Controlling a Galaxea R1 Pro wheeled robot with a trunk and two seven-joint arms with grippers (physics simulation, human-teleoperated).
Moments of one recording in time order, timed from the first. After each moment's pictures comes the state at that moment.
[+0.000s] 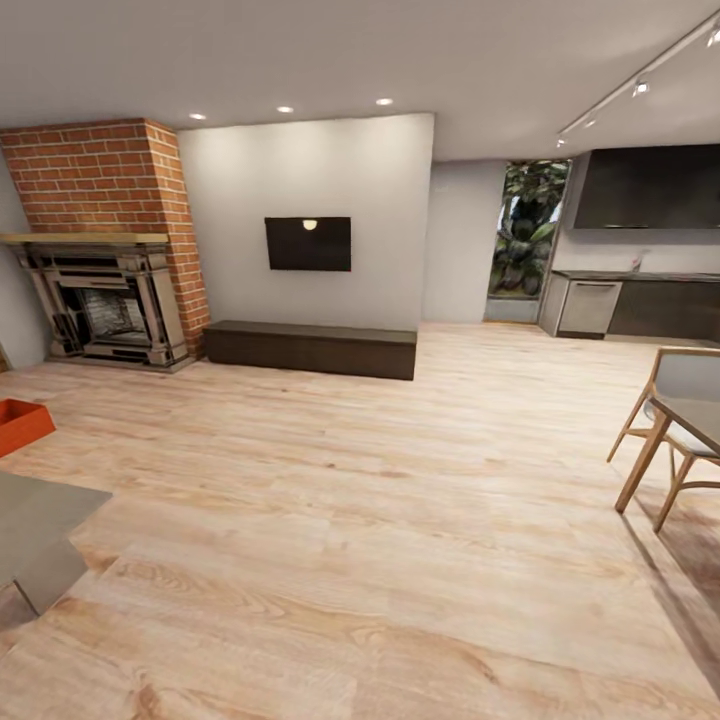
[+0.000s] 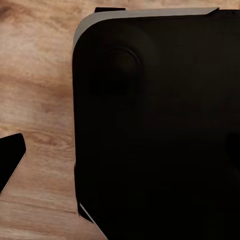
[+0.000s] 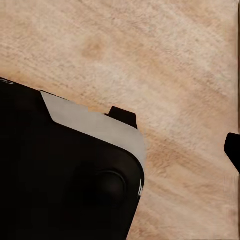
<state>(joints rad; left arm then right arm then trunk) 0.00 0.00 0.01 -0.04 0.02 -0.02 0.00 -0.14 0.03 0.59 0.02 -0.23 -0.16 -0.07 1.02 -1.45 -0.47</state>
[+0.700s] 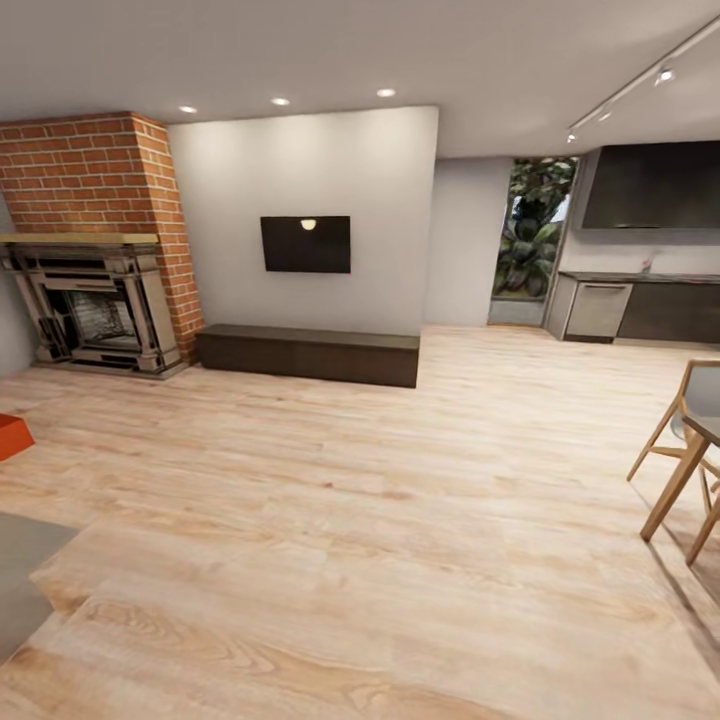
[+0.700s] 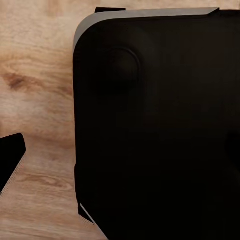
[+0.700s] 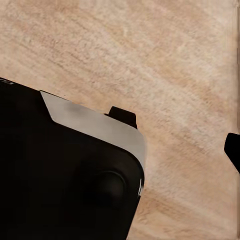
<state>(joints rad) 0.00 0.00 0.01 -0.04 0.02 -0.02 0.00 -0.14 0.03 0.59 0.02 -0.23 -0.16 -0.07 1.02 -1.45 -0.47</state>
